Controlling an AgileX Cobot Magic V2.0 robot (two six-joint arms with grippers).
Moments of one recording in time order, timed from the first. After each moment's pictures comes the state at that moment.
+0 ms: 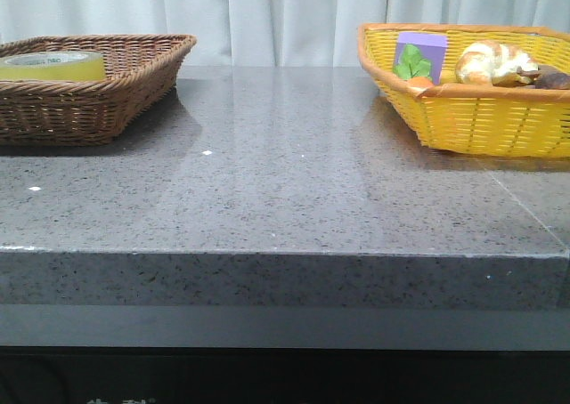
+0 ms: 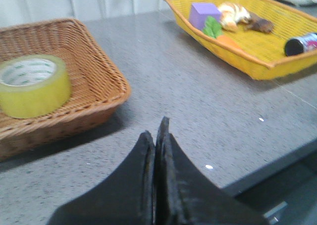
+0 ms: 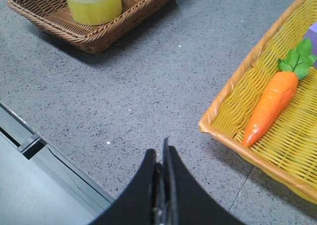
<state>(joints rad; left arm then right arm) -0.42 0.33 -0.51 -0.19 0.50 0.23 0.55 0.77 -0.82 0.08 0.56 -0.02</state>
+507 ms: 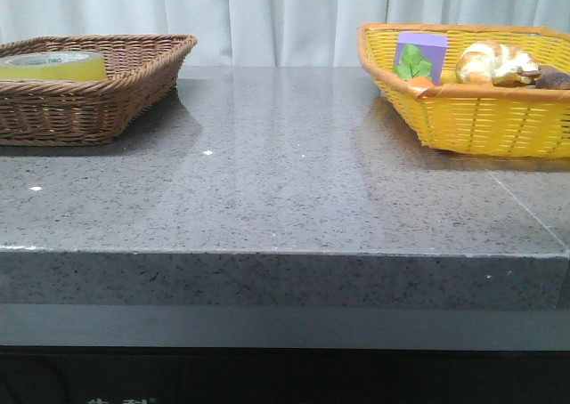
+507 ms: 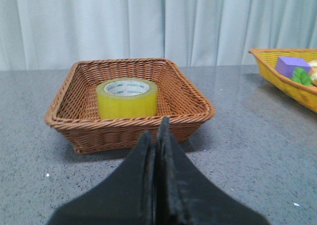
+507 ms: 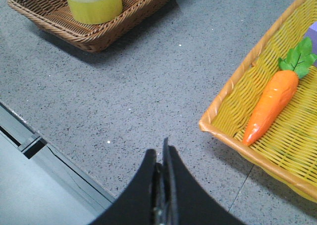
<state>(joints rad) -0.16 0.00 -0.22 -0.20 0.31 0.19 0.55 0.77 -0.82 0.08 0.56 -0.02</state>
